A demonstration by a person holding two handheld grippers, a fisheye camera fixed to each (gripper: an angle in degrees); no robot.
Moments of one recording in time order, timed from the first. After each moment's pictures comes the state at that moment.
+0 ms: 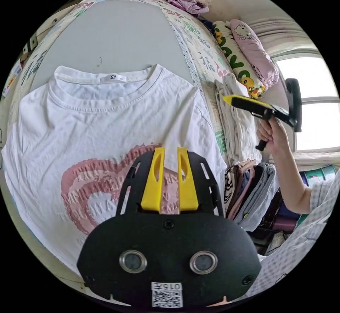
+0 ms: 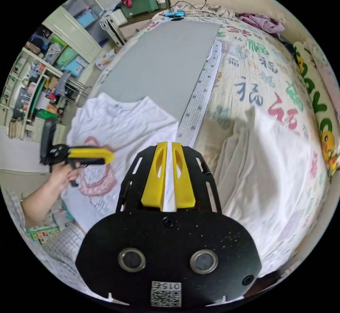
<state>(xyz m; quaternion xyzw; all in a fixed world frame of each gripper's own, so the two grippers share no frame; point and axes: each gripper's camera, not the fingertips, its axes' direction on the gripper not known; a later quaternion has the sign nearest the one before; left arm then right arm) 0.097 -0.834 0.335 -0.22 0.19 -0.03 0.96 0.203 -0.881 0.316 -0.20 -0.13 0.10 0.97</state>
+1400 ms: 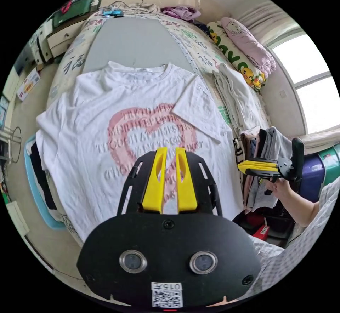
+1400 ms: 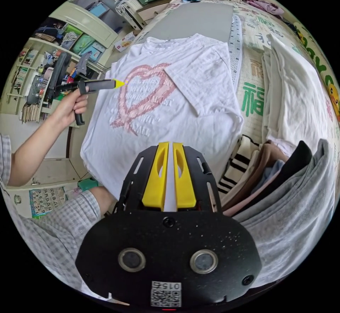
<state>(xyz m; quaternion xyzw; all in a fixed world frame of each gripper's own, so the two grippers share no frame) -0.040 -0.693 0.209 -0.17 0.13 -0.05 0.98 0.052 -0.687 0.439 -0.23 -0.17 0.09 0.95</state>
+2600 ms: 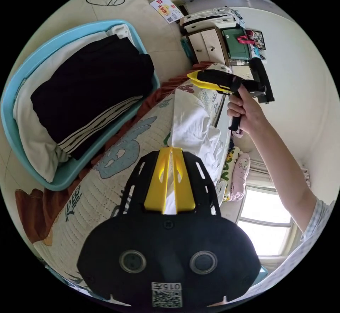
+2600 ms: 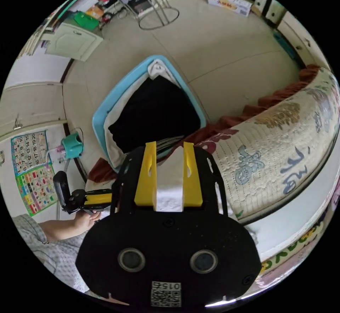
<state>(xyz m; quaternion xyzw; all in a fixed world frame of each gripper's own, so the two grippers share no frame) -0.401 -0.521 0.220 -0.01 0.25 -0.50 0.83 -0.336 -1.073 0.950 -0.42 -0.15 -0.29 0.85</state>
